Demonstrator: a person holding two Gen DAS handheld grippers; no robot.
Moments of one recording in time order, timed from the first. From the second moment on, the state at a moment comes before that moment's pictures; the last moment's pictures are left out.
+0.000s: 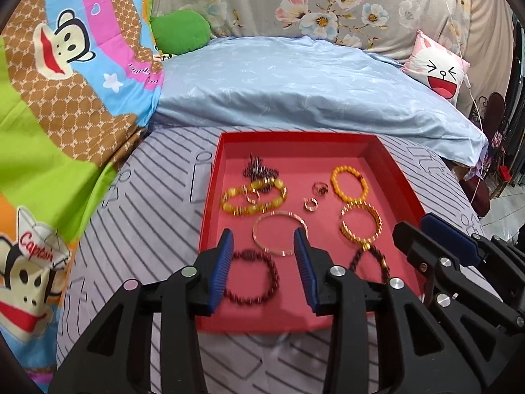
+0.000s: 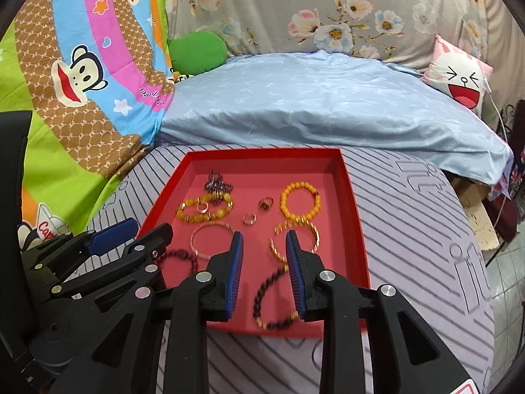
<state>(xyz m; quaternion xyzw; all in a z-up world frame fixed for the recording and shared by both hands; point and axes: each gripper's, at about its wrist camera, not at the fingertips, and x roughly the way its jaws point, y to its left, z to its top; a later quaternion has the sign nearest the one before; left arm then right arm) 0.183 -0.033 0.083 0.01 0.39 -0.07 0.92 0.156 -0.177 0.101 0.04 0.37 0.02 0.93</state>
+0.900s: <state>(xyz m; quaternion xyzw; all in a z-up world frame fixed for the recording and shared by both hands) 0.124 -0.016 0.065 0.01 0.40 -0.02 0.92 0.093 -0.197 0.085 0.04 0.37 -0.04 0.93</state>
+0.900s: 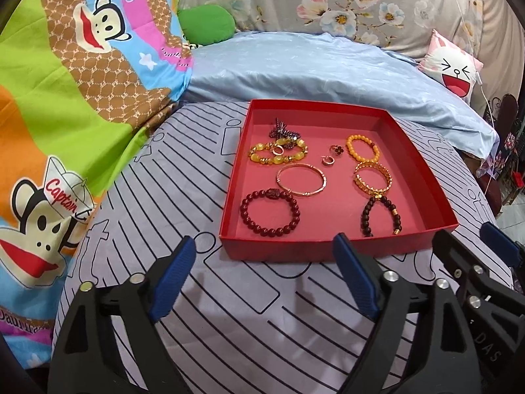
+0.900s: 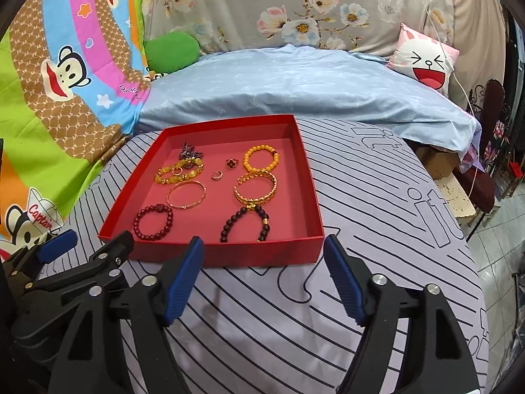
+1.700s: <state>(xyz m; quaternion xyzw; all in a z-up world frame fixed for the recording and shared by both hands) 0.117 -0.007 0.056 0.00 0.41 -0.02 0.91 0.085 -0.199 0.078 0.05 0.38 -0.05 0.92</state>
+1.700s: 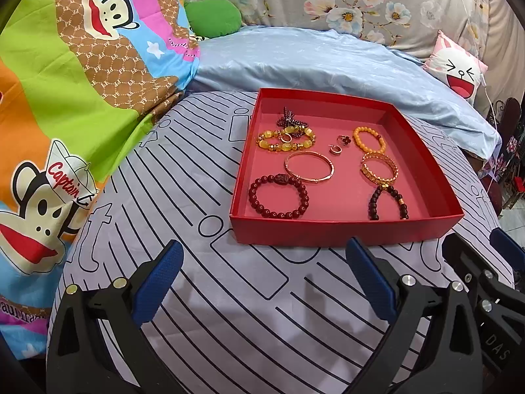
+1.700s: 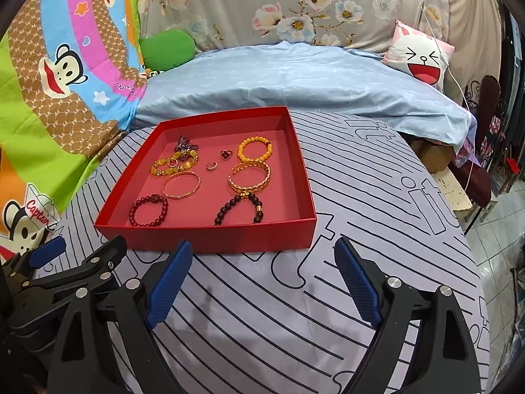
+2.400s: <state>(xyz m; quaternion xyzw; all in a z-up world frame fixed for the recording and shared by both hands) 0.117 -0.003 0.054 0.00 0.40 0.00 0.91 0.084 -0.199 0.074 0.06 0.37 -0.05 0.93</state>
